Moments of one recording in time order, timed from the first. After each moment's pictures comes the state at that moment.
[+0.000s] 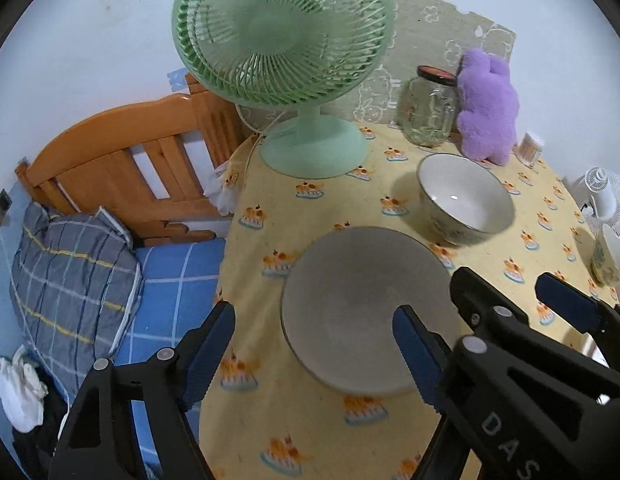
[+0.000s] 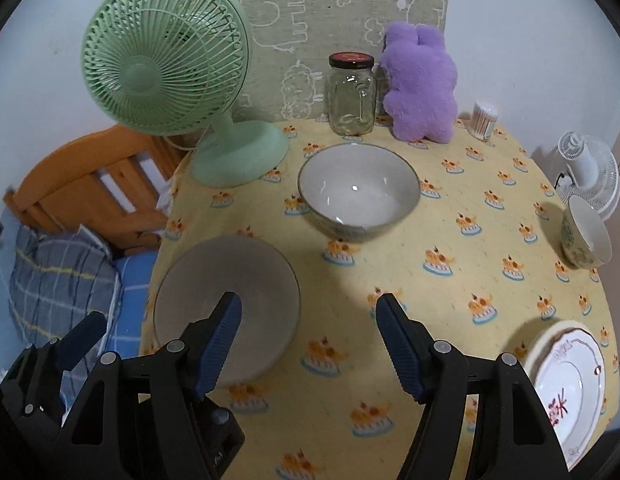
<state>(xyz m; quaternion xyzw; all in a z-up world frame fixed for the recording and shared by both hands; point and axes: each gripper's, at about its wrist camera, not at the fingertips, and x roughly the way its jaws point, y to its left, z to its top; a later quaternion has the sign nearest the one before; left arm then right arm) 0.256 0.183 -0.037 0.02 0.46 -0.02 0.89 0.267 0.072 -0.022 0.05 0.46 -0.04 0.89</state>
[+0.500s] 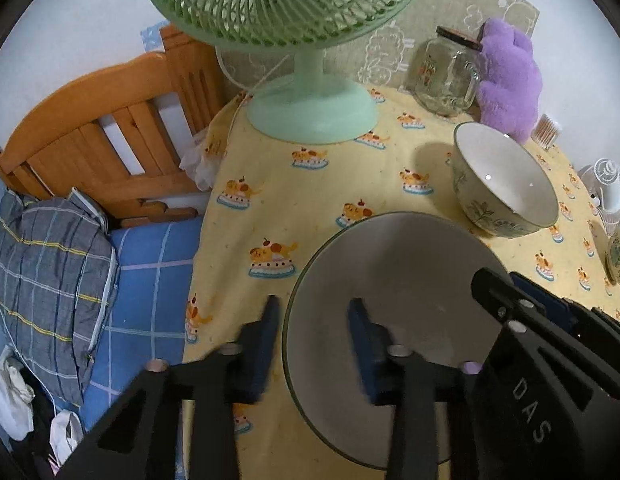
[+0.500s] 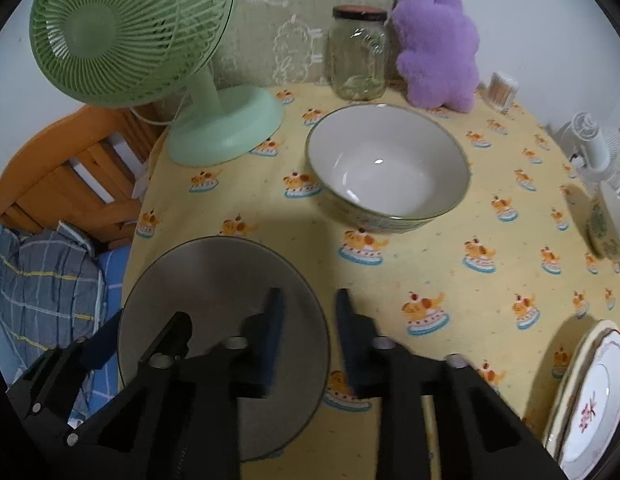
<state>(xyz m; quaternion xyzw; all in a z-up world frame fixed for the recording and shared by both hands) 0.301 0.192 -0.083 0.01 0.51 -0.05 0.86 0.313 0.083 -0.074 0.06 0.51 -0.05 0.86</state>
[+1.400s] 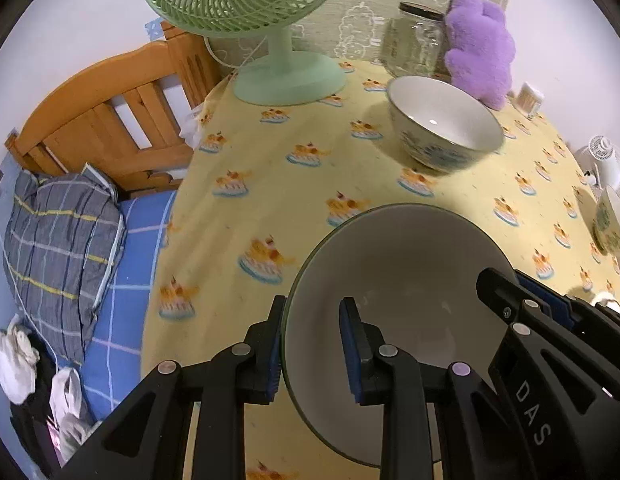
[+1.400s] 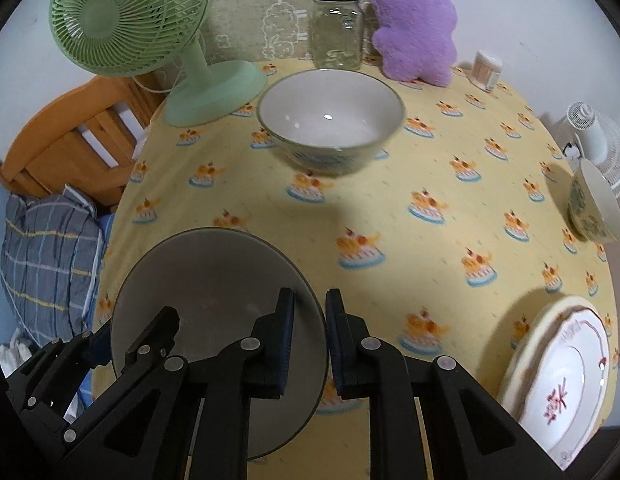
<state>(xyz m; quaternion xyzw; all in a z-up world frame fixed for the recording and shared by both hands) 0.227 0.137 -0.071 0.02 0.53 -0.02 0.85 0.241 0.026 -0.063 0.05 0.54 -0.02 0.84</state>
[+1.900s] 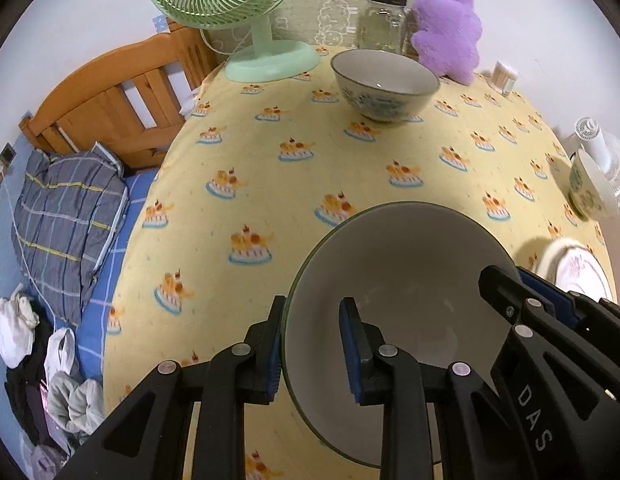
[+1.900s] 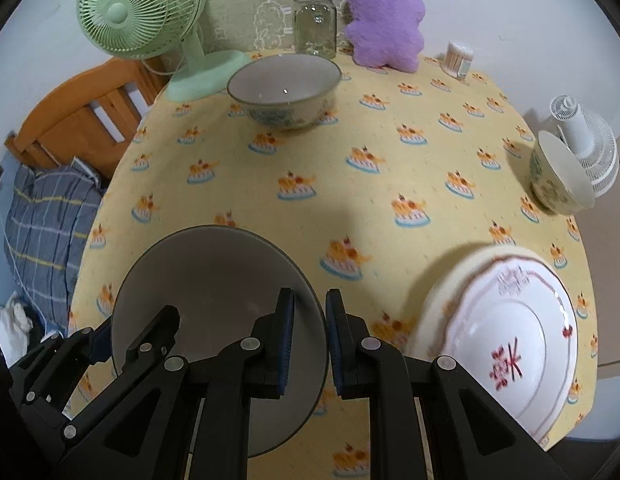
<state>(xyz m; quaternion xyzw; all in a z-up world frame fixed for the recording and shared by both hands) 0.150 0.085 -0.065 0.01 0.54 0.00 0.84 0.168 -0.024 -0.053 0.02 0.54 0.00 0.84</state>
